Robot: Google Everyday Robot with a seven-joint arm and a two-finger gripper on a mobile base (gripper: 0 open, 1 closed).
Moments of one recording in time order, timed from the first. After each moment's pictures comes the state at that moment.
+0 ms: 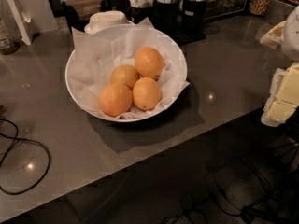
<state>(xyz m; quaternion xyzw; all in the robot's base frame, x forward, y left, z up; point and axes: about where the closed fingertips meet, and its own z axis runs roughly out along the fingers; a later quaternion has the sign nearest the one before) 0.438 -0.217 0.976 -0.60 0.78 -0.03 0.16</state>
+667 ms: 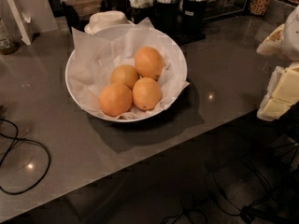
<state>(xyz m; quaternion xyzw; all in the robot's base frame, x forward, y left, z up) 0.438 -0.217 0.976 -0.60 0.78 -0.03 0.16</state>
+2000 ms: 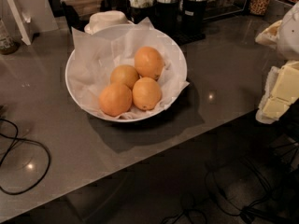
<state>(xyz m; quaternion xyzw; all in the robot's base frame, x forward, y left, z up) 0.449 -0.212 0.972 -0.60 0.78 -0.02 0.18</state>
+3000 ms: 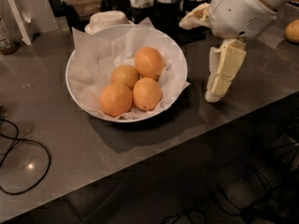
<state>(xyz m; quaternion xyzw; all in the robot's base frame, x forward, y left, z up) 0.483 -0.088 0.987 -0.75 0.61 0.09 0.24</state>
